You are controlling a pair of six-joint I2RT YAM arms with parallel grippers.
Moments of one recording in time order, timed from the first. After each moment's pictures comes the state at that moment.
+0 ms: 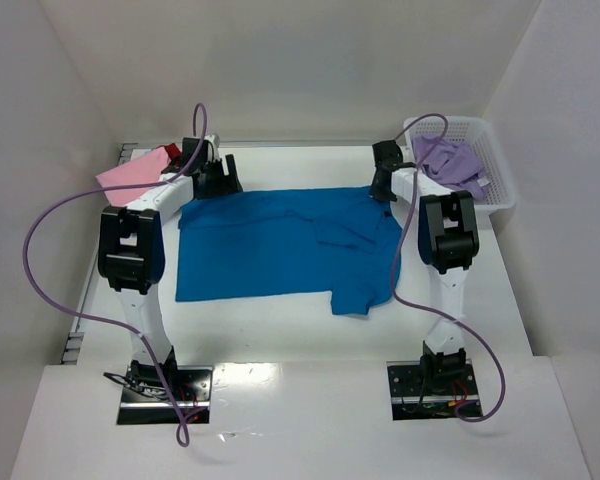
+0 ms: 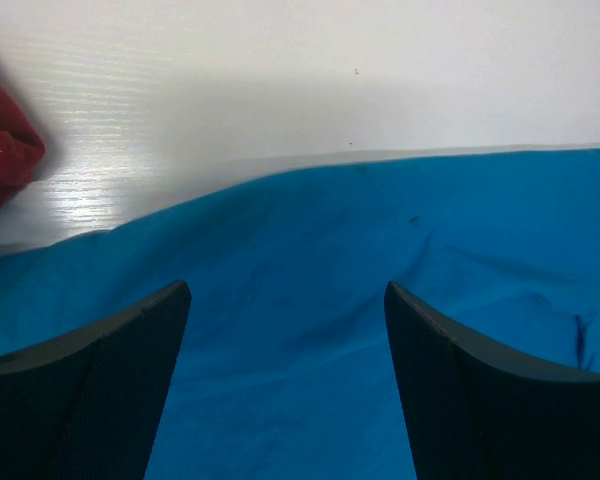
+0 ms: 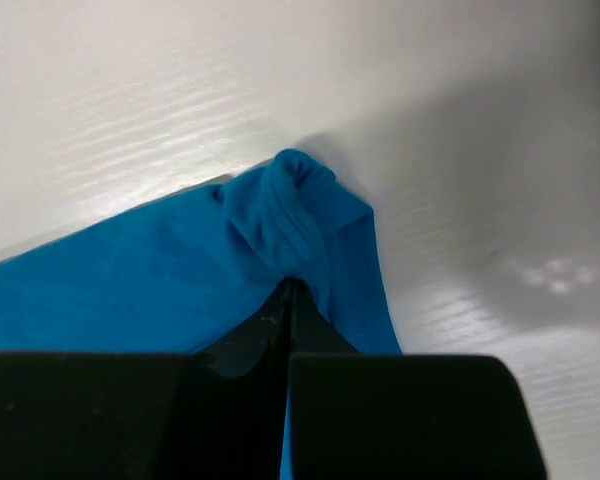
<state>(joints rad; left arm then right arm) -0.09 2.02 1.53 -0.30 0.15 -0.30 0.15 2.23 1.68 -0.42 0.25 0.43</state>
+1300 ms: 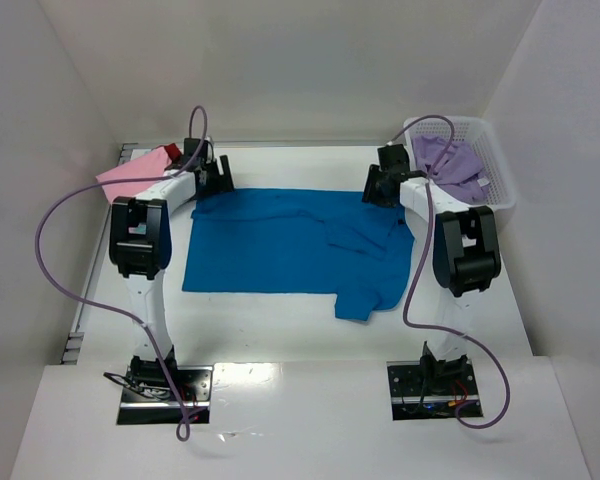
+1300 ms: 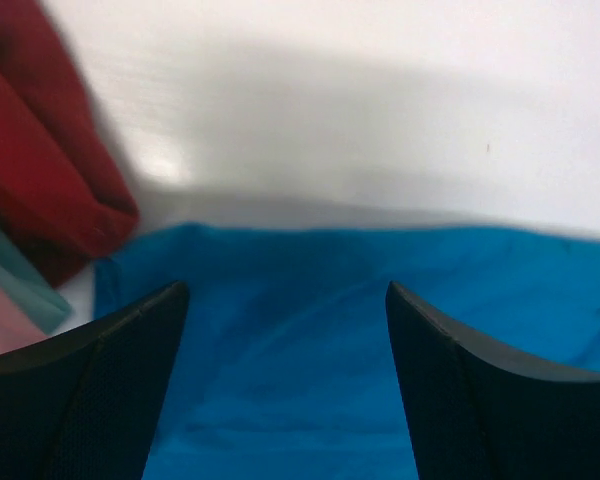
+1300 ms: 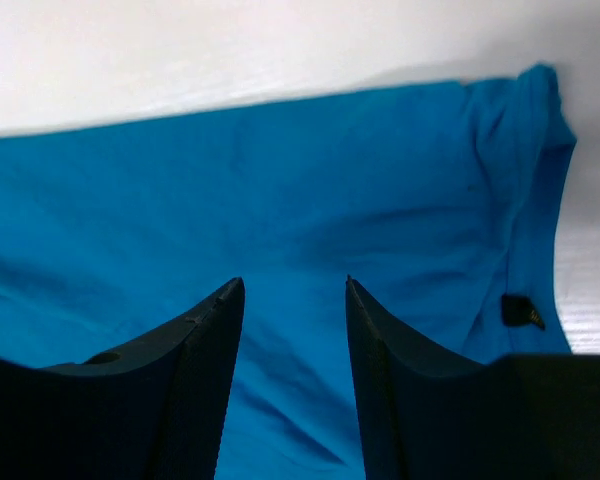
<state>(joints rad) -0.06 2.18 1.64 -0.30 0.04 -0.30 0.18 1.95 1.43 -0.34 0.07 0.39</state>
